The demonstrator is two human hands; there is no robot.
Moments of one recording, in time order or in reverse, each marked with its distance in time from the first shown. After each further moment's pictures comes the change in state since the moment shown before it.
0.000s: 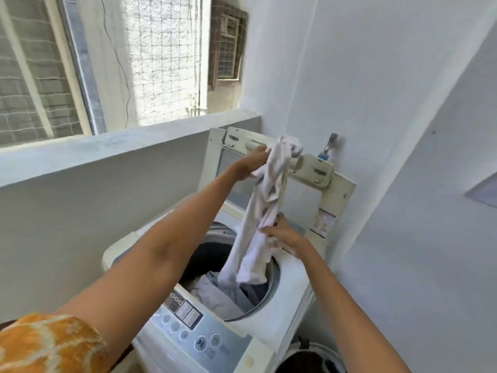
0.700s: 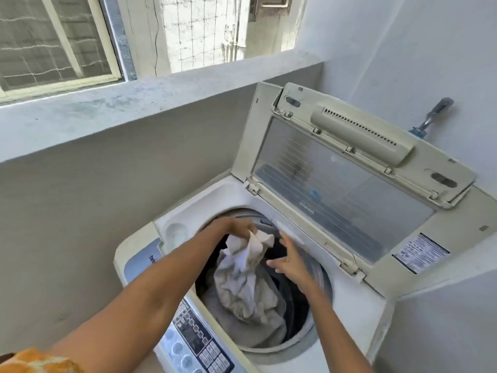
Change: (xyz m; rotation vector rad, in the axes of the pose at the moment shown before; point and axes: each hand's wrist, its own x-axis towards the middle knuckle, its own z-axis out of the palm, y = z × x) left_hand 0.027 -0.317 -0.035 0.536 -0.685 -0.426; right_hand 0.142 0.115 0.090 -0.036 -0.090 0.054
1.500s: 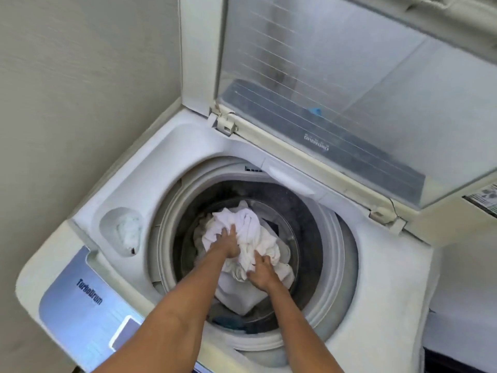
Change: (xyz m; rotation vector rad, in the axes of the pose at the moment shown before) left_hand 0.126 -0.100 0.198 -0.060 -0.162 -0.462; right_hand 0.038 0.174 0.115 -0.467 -0.160 0.504
